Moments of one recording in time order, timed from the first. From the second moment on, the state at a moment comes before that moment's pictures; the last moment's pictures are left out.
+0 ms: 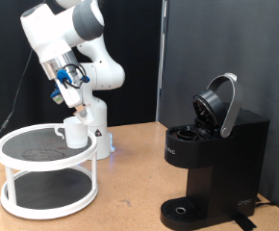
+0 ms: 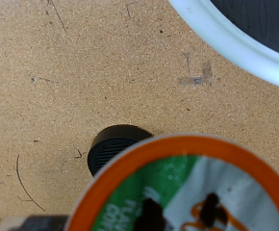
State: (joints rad) arm -0.06 -0.44 -0.43 -2.53 0.29 2.10 1.97
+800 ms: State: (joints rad) arm 0.08 -0.36 -0.41 -2.40 0.58 1.95 1.88
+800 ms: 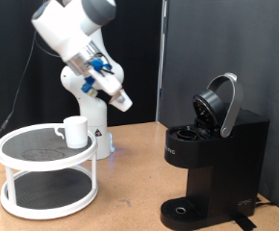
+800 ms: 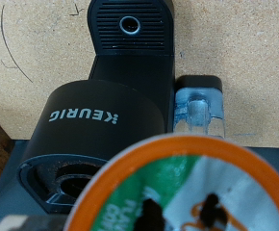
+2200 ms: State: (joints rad) arm 0.19 -0.18 -0.26 -2.21 0.75 1.95 1.95
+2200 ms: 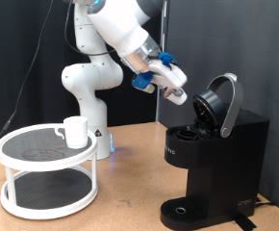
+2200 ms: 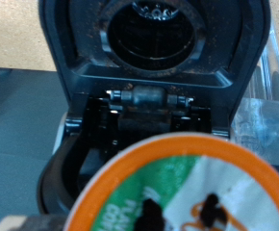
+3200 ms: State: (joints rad) arm 0.19 -0.13 -0.19 -2.25 0.72 2.09 1.95
